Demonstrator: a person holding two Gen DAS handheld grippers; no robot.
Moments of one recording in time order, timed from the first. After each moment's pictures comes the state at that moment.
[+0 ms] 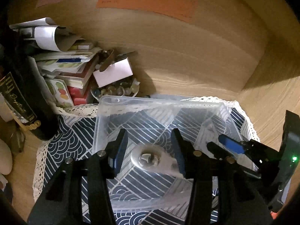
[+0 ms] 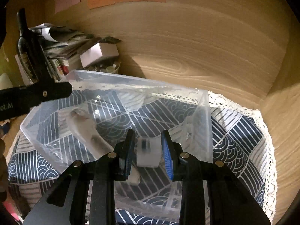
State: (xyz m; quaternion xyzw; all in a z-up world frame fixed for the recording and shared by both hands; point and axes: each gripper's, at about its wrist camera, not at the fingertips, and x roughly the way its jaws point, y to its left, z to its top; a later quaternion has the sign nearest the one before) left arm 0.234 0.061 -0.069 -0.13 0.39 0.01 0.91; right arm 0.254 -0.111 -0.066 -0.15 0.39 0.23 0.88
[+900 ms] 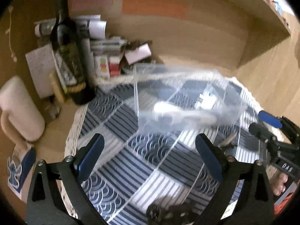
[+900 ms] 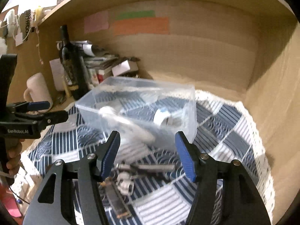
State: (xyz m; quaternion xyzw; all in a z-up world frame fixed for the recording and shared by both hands) left arm 0.098 0.062 -0.065 -0.08 0.40 0.04 0.91; right arm 0.130 -0.164 -0.034 -0.11 0.33 0.26 0.90
